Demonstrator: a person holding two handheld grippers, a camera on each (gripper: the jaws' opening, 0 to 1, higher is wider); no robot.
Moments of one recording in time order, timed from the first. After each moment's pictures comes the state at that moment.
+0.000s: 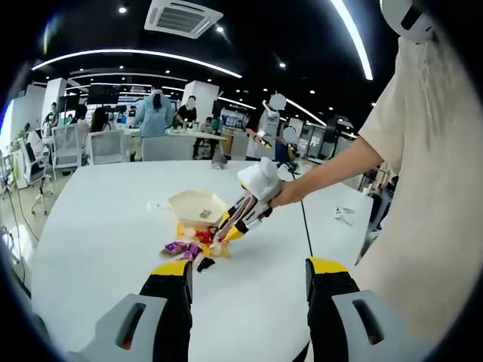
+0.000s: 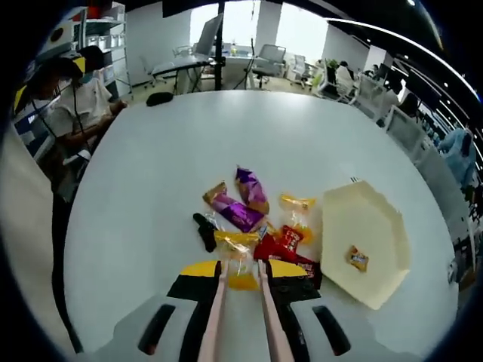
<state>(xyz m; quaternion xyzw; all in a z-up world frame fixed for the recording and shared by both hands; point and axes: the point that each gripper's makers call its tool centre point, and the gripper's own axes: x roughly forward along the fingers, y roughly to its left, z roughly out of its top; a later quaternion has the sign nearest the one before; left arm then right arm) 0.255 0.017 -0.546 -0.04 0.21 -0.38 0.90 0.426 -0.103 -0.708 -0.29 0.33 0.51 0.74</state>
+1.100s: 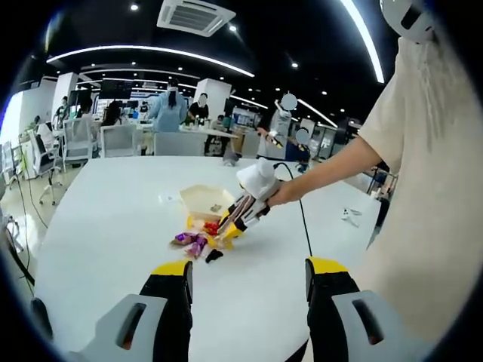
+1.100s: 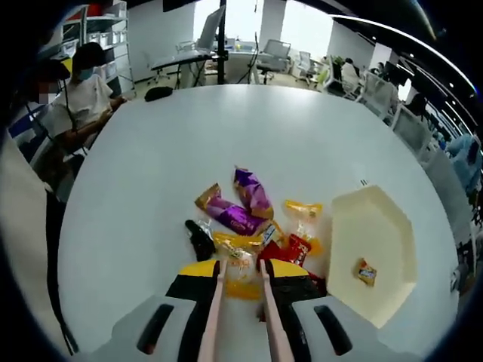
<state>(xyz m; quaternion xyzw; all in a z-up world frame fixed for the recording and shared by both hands) 0.248 0.036 -0.552 -0.05 0.22 -0.35 0.91 0.439 -0.086 -0.717 -0.30 0.34 0.52 0.73</state>
